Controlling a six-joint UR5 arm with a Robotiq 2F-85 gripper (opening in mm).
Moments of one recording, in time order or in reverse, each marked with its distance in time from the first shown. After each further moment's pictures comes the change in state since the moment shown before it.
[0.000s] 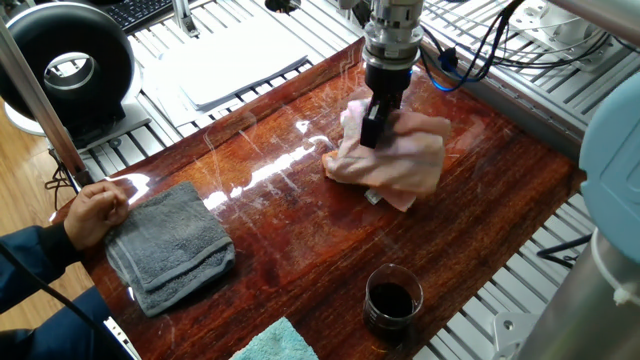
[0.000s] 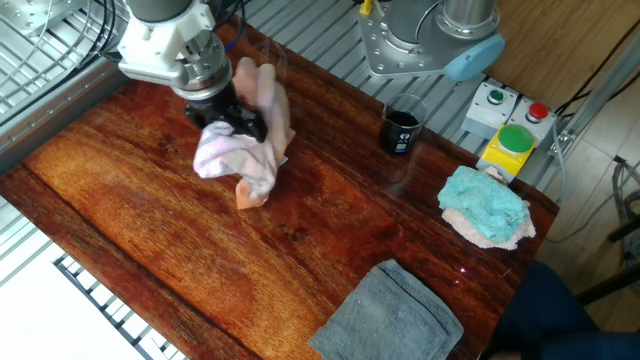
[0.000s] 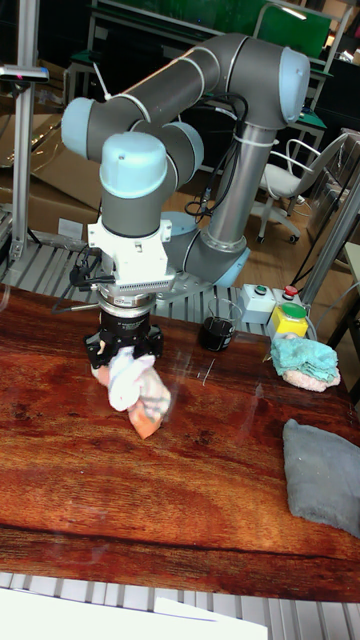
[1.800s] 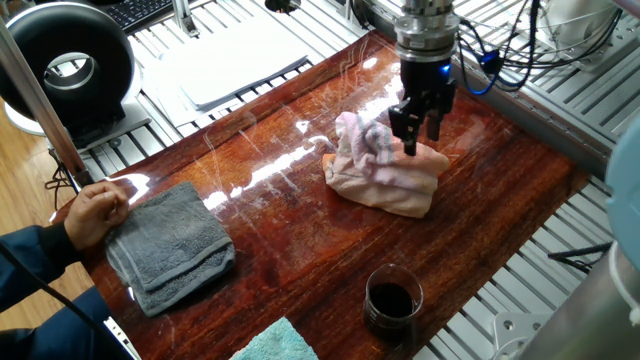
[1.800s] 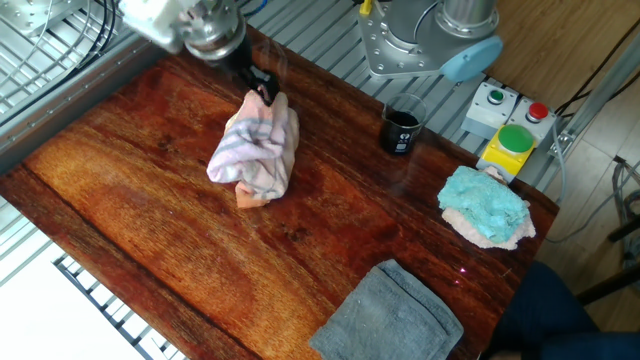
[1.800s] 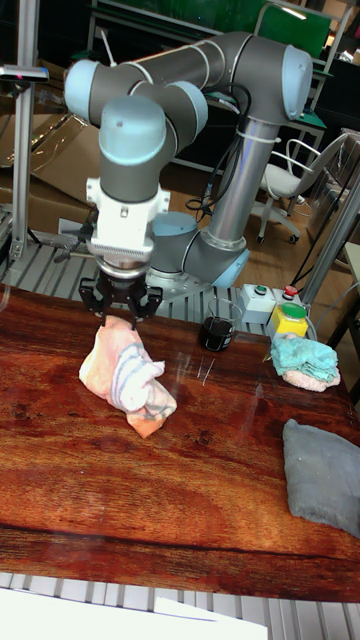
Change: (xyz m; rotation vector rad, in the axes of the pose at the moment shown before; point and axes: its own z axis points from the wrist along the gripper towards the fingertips) arm 0.084 0.010 -0.033 0.020 0.132 0.385
